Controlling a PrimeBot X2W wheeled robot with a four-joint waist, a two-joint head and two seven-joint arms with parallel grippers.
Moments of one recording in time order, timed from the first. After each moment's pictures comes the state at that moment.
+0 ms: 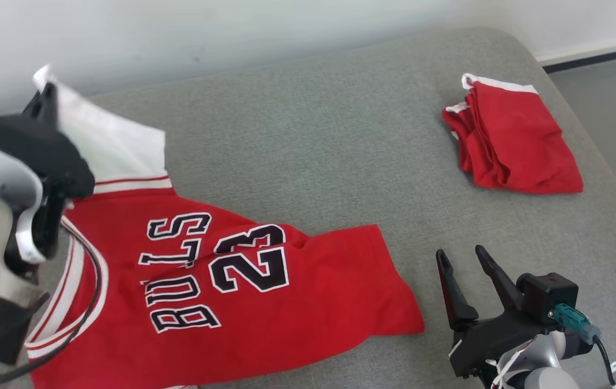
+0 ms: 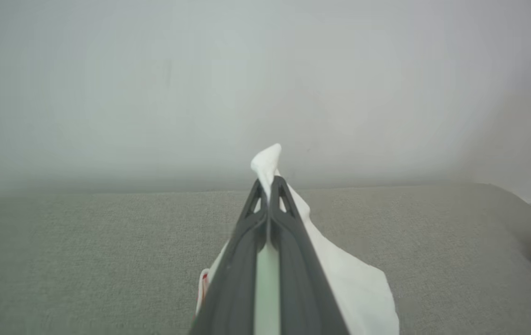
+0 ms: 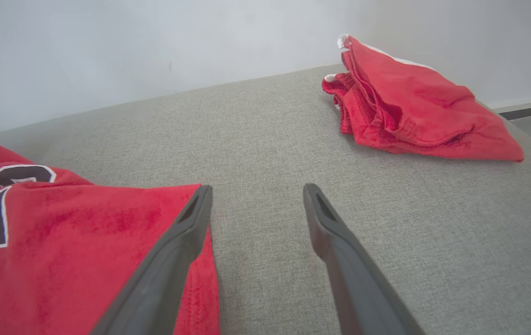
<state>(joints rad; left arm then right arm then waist) -0.82 0.49 -0.38 0.36 -0.76 0.19 0.22 -0.12 -0.05 0.04 0.11 0.19 0.13 0.05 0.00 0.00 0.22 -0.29</state>
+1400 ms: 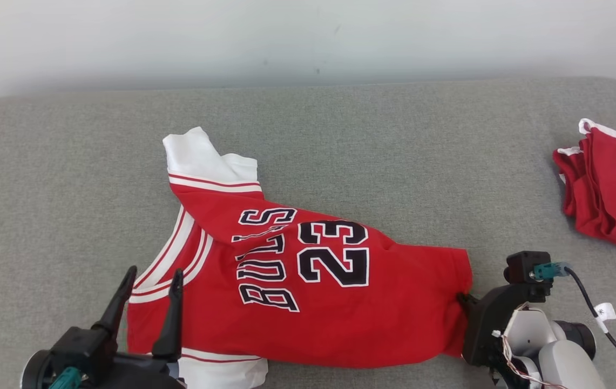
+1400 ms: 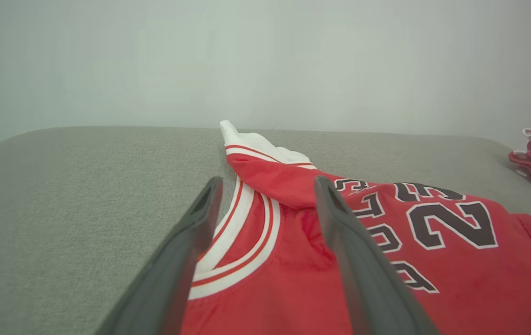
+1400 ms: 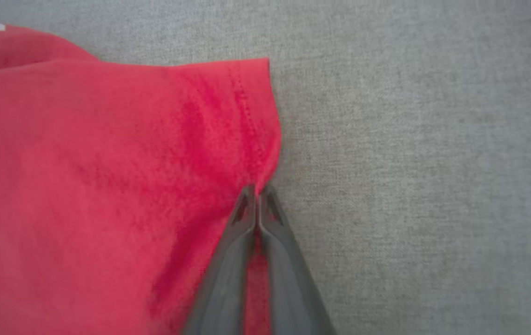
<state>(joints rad) -0.16 0.45 -0.48 0.03 -0.61 0.20 -0.25 -0.25 -0.05 -0.06 0.32 0.23 0.13 0.59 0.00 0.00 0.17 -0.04</state>
